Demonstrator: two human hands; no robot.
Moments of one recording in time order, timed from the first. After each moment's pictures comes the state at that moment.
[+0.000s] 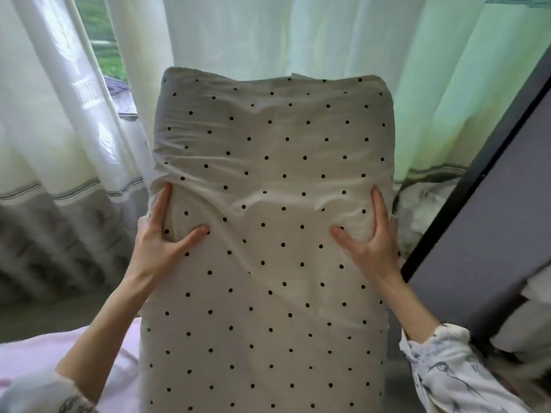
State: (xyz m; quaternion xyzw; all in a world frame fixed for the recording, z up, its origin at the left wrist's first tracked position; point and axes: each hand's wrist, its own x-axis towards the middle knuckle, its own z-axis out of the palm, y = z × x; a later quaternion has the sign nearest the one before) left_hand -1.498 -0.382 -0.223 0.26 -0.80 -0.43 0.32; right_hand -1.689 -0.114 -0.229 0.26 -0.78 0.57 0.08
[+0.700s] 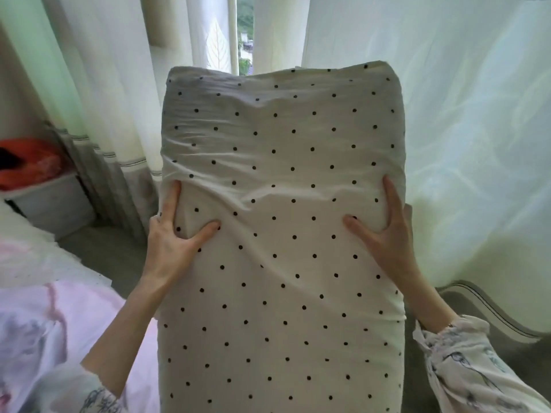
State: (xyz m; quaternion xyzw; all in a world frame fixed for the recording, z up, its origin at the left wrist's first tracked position) left_hand -1.625 -0.471 -0.213 0.51 -0.65 -0.30 0.49; right_hand -1.939 -0.377 -0.197 0.50 -0.67 0.55 -0.04
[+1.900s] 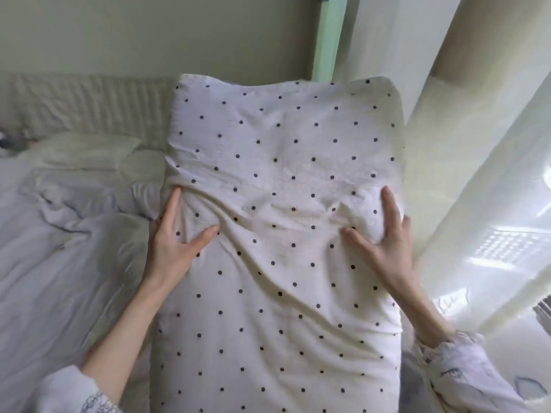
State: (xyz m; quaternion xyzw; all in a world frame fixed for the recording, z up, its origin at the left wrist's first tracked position) left_hand -1.461 -0.794 -0.245 0.72 -0.35 -0.03 0.60; right_hand -1.722 -0.998 -0.226 0.78 -0.35 0.43 -0.31
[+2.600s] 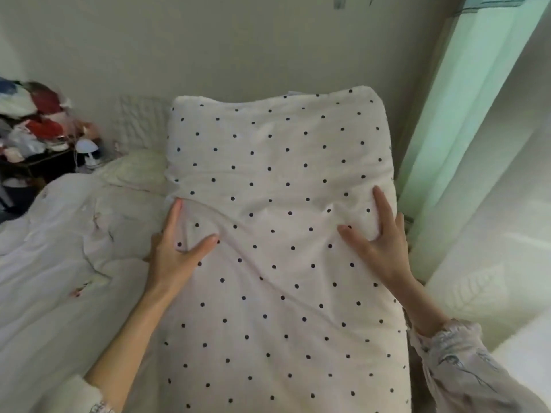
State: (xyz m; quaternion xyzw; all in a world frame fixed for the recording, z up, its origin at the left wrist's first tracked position) left_hand -1.185 -1.003 -0.241 0.80 -0.17 0.07 0.57; right_hand -1.347 -1.287 -0.221 0.82 -0.23 0.37 -0.37
